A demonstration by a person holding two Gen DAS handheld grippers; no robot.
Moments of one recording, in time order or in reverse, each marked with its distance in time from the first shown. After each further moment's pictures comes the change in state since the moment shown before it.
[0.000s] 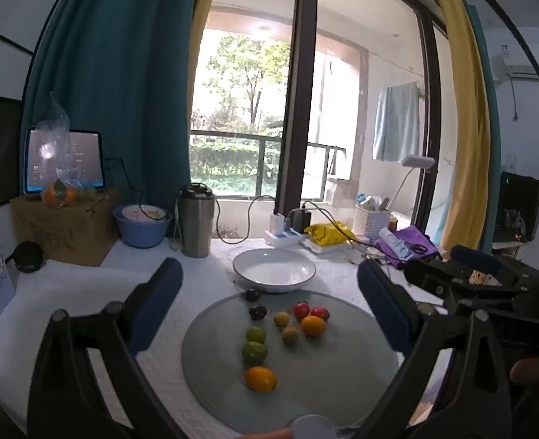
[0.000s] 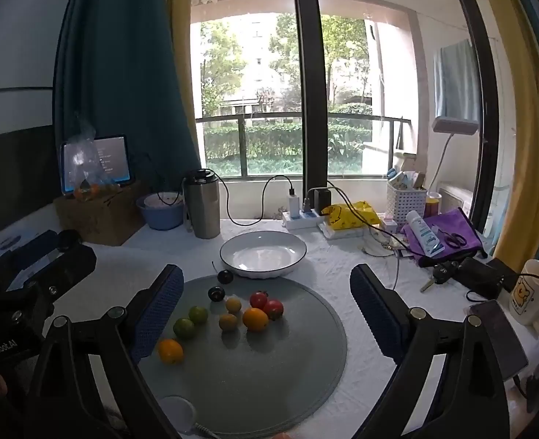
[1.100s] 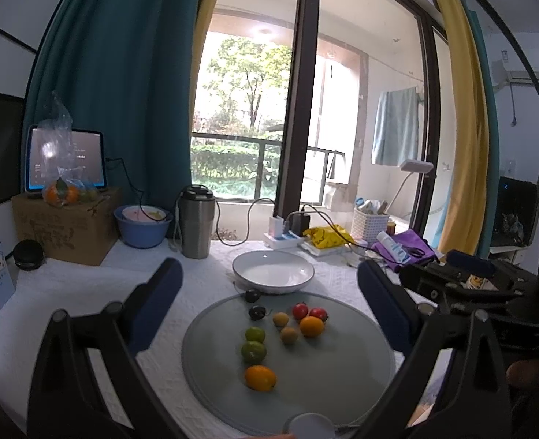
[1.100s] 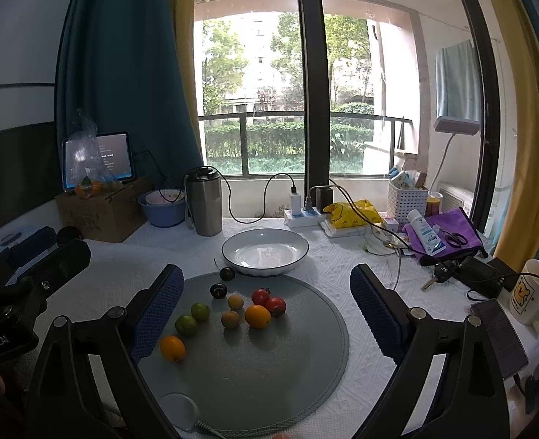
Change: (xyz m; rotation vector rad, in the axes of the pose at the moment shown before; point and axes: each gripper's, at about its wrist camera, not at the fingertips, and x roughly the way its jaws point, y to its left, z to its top) left arm -0.003 0.001 -0.003 -0.011 -0.012 -0.003; right arm -0.001 0.003 -0.001 -0.008 0.003 0.000
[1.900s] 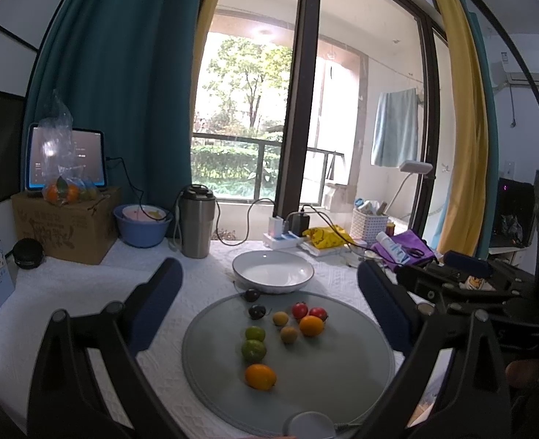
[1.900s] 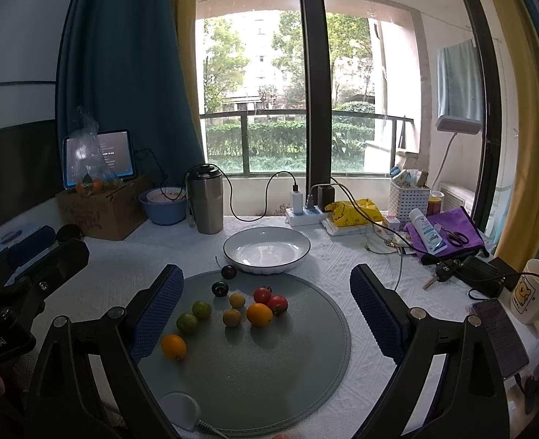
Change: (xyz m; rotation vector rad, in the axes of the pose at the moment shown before) left arm -0.001 -0.001 0.000 -0.003 0.001 -0.001; right arm 0.001 0.002 -0.001 -0.001 0.003 -0.001
